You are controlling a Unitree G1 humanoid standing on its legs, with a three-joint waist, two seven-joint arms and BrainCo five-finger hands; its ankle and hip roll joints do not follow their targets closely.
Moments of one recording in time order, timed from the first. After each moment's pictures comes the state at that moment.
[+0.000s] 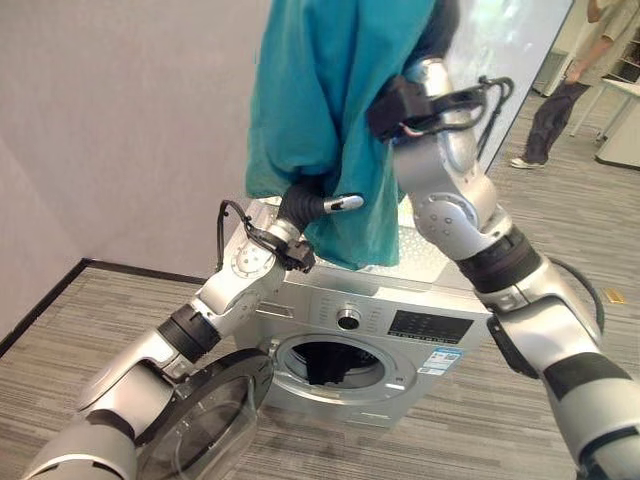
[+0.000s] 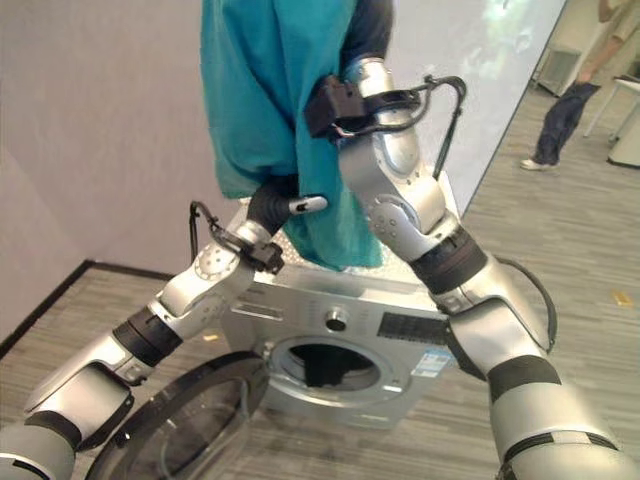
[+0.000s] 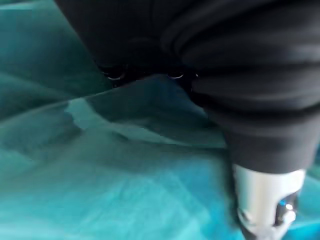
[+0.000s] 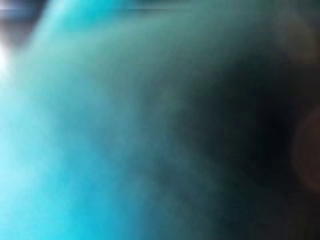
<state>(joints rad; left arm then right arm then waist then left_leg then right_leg) -0.80 0.52 -0.71 0.17 -0.88 -0.19 0.16 -1.16 -0.43 0.48 0.14 0.97 -0.34 -0.31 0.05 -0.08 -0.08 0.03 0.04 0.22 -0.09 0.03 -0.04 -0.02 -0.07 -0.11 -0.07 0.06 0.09</state>
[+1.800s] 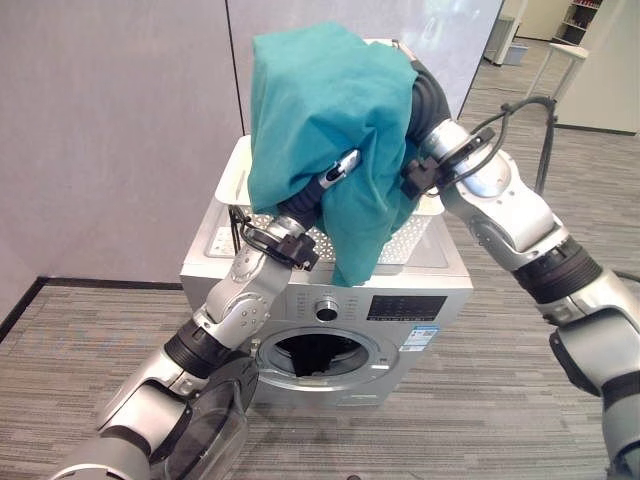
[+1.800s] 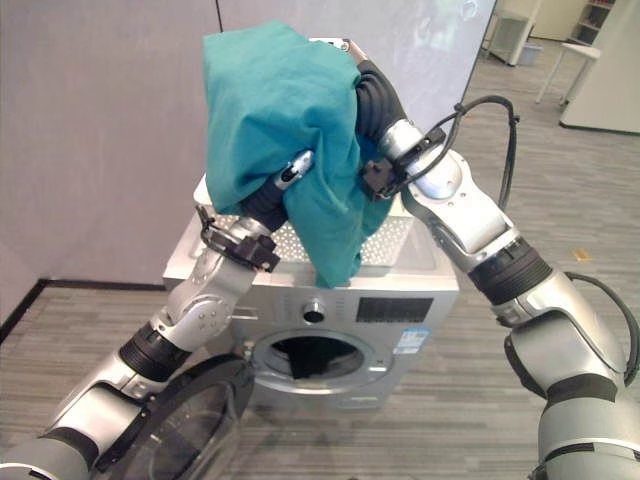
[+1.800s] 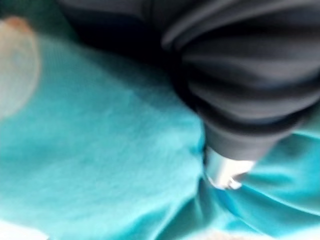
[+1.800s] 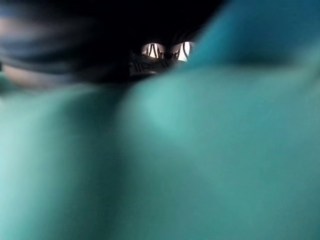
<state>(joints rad) -0.70 0.43 -0.52 -0.03 -1.09 -0.25 0.02 -1.09 -0.70 0.64 0.24 0.63 -0.13 0.00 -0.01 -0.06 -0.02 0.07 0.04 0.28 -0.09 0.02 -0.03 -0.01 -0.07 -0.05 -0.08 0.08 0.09</state>
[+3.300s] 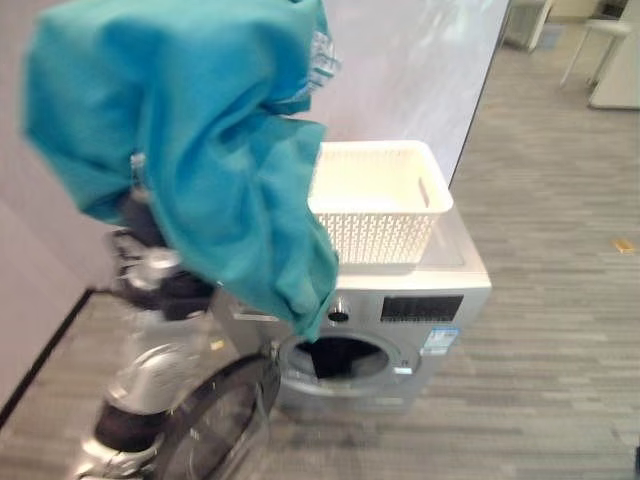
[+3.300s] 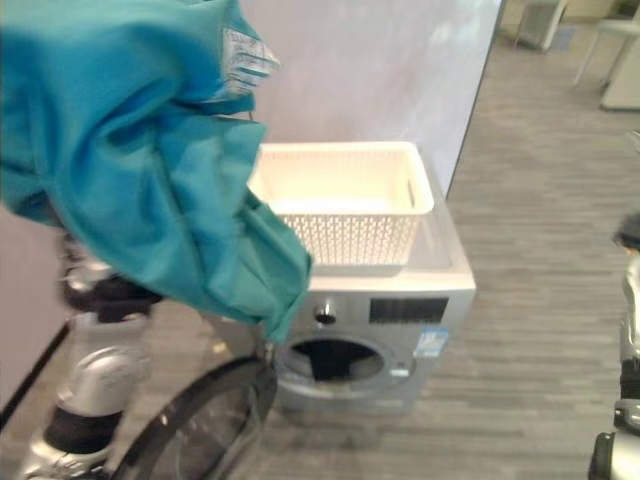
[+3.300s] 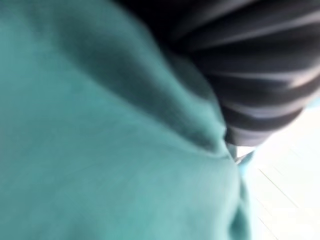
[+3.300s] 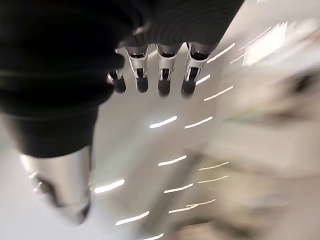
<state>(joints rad) -0.13 0.55 -0.06 -0.53 -1.18 -0.32 -0.21 -0.27 -0.89 -0.39 0.63 0.28 -0.23 -0.45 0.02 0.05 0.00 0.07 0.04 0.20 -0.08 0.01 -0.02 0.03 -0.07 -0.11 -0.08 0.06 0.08</state>
